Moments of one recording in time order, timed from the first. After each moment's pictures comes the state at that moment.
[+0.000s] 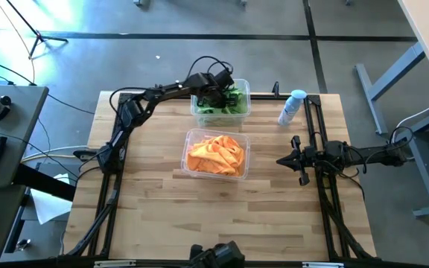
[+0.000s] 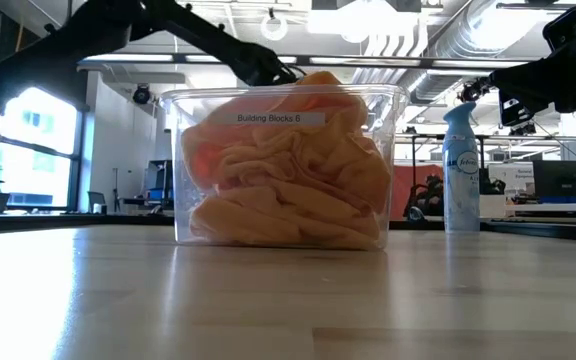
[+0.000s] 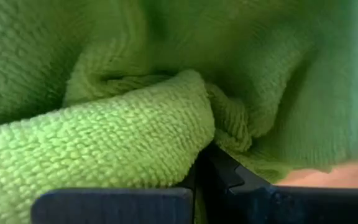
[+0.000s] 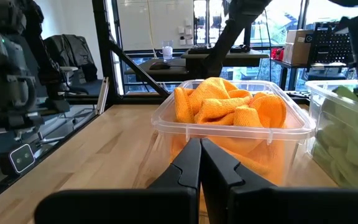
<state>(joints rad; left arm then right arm) 0.53 2.31 2.04 -0.88 -0.01 -0.87 0.12 0.01 0.02 0.00 0.02 0.02</state>
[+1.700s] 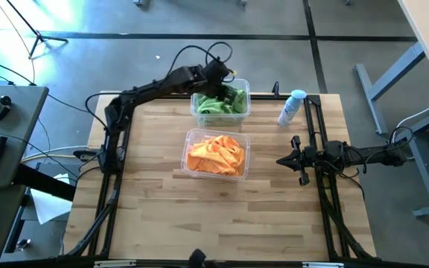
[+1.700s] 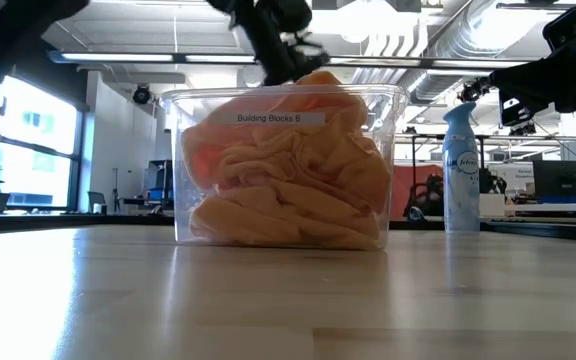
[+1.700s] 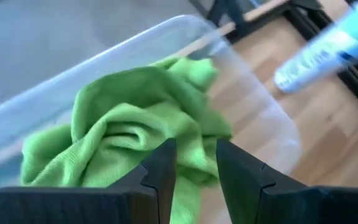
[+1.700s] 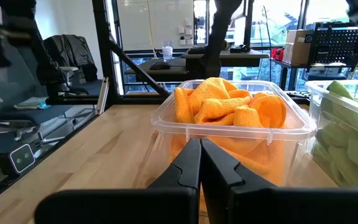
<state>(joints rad) 0.44 2.05 2.04 -0.89 -0.18 -0.49 0.12 0.01 0.02 0.00 0.01 0.02</state>
